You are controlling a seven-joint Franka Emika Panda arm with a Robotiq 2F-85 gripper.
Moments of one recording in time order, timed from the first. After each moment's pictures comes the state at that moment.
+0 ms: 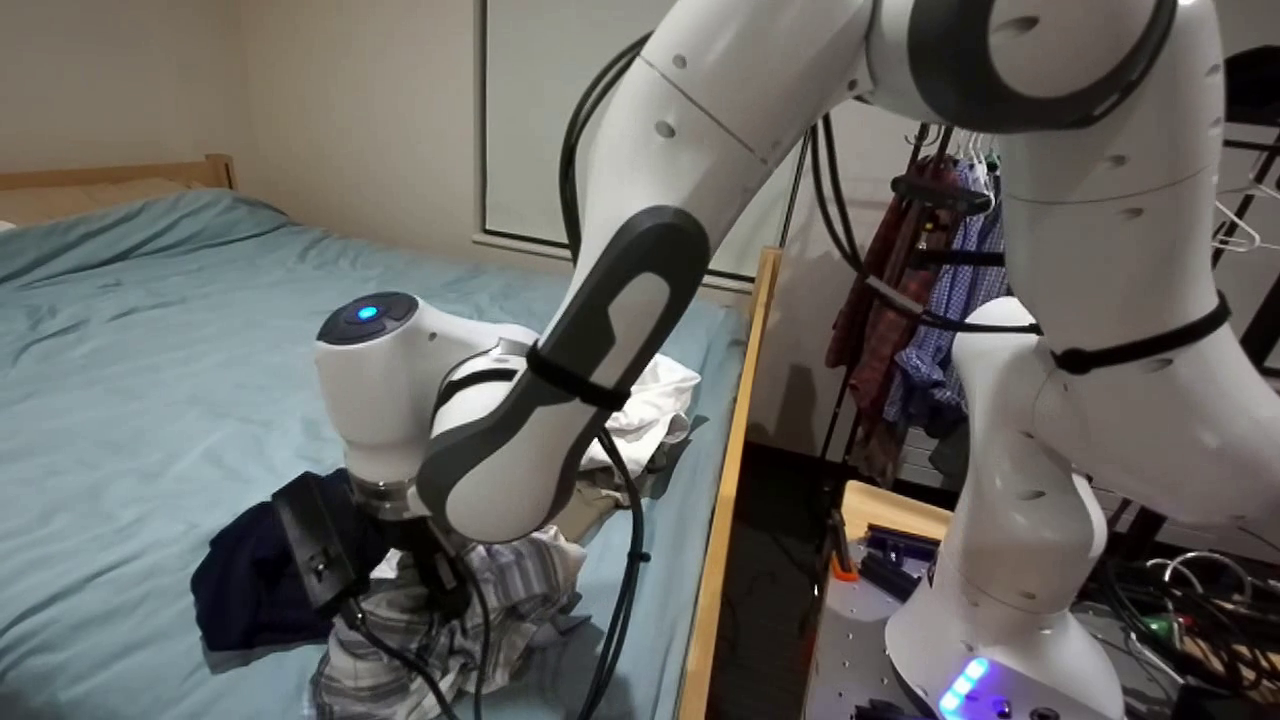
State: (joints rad) arm 0.63 0.47 -0.20 -2.13 -0.20 2.56 2.63
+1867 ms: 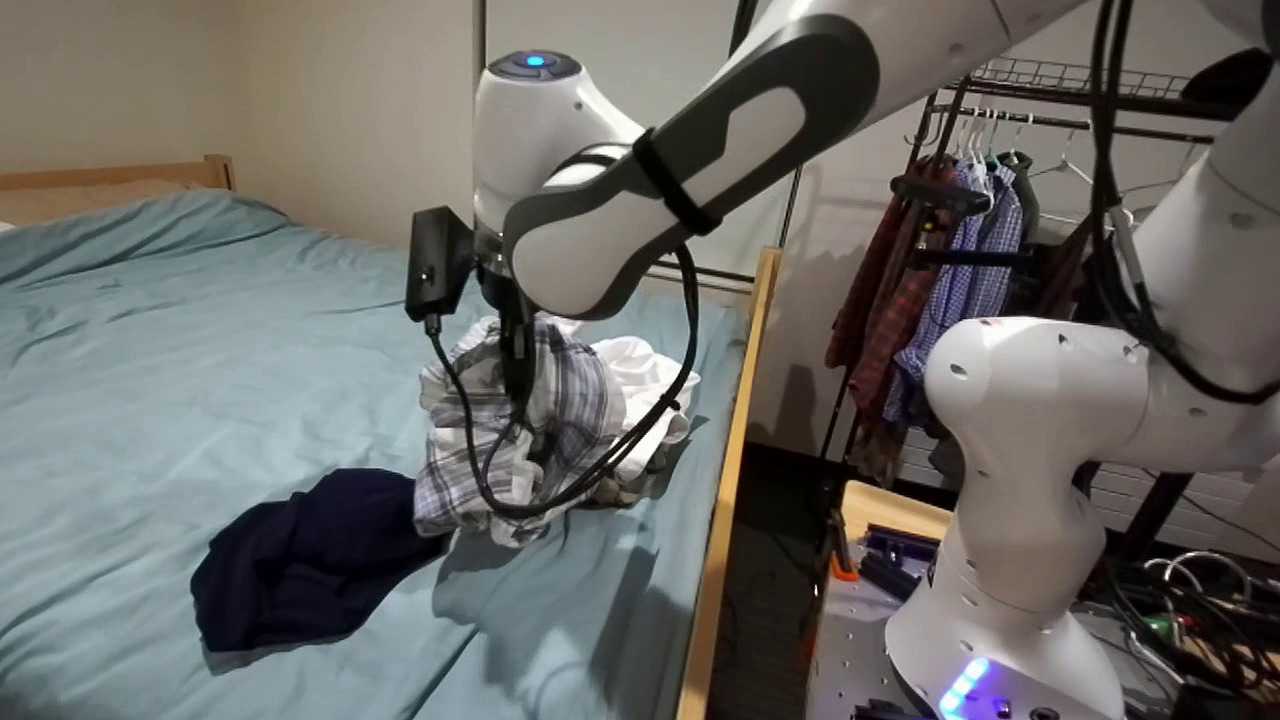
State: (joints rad) arm 1.88 0.44 -1.72 -2.37 0.12 2.53 2.56
